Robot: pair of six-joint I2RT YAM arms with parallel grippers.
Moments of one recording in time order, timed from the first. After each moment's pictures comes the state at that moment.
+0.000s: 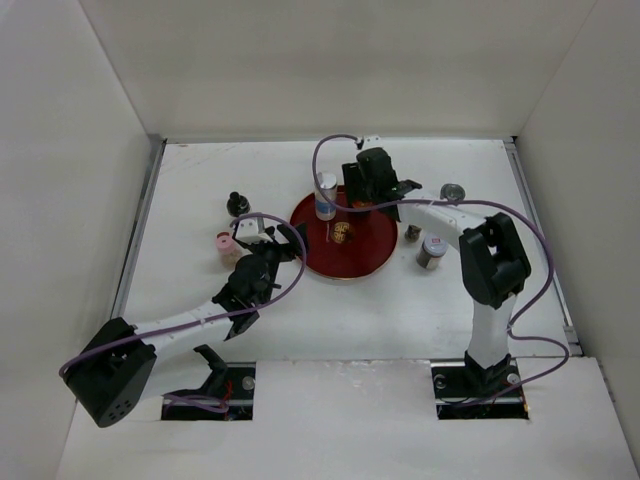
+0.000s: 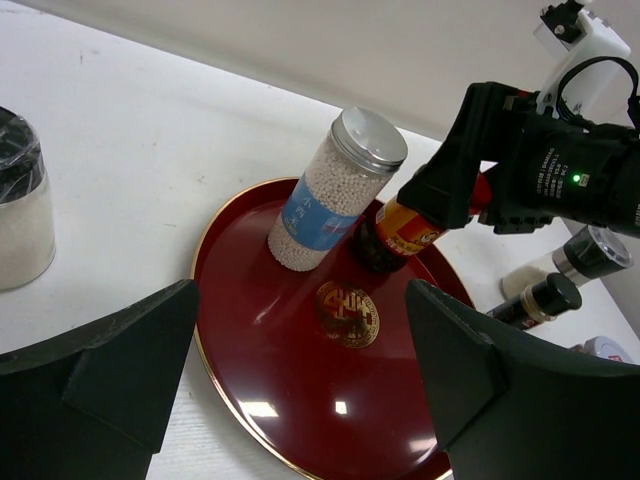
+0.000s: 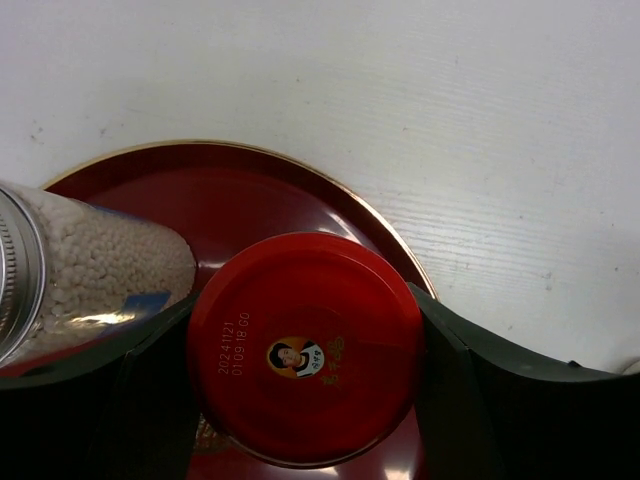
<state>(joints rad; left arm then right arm) -0.74 1.11 0.32 0.82 -0.57 -0.46 0.54 1.94 1.47 -0.14 0.32 0.18</state>
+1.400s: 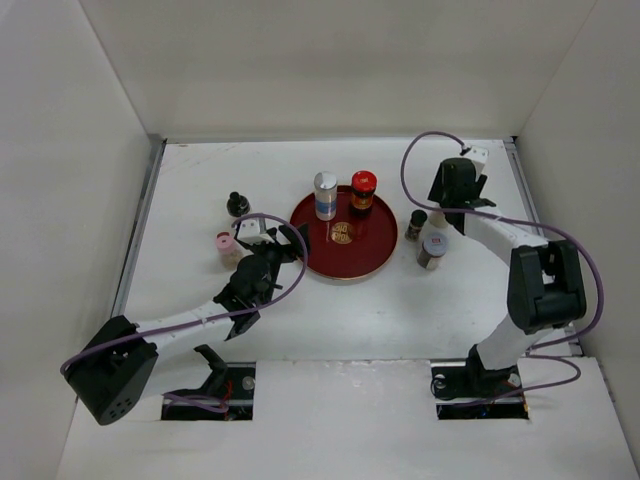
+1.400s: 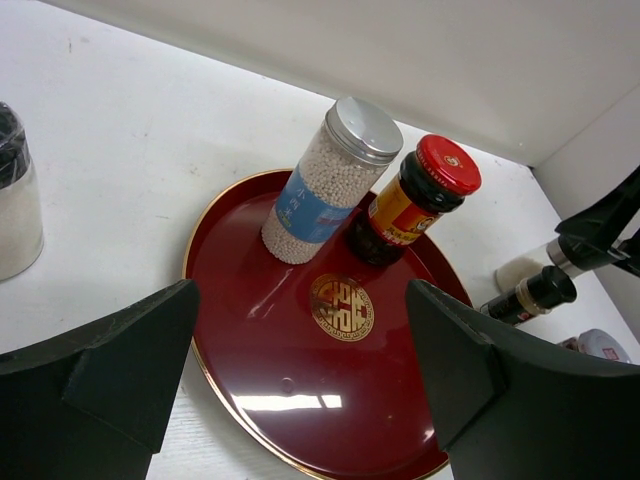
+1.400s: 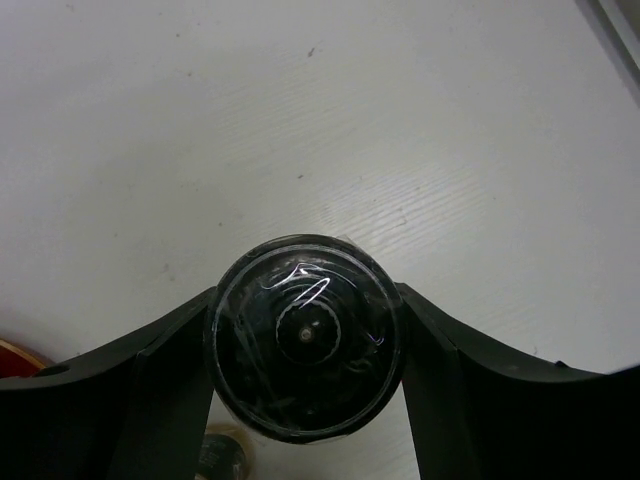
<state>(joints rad) -0.75 1.12 0.32 0.82 -0.56 -0.48 0.16 1.64 1.06 0.00 0.48 0.33</state>
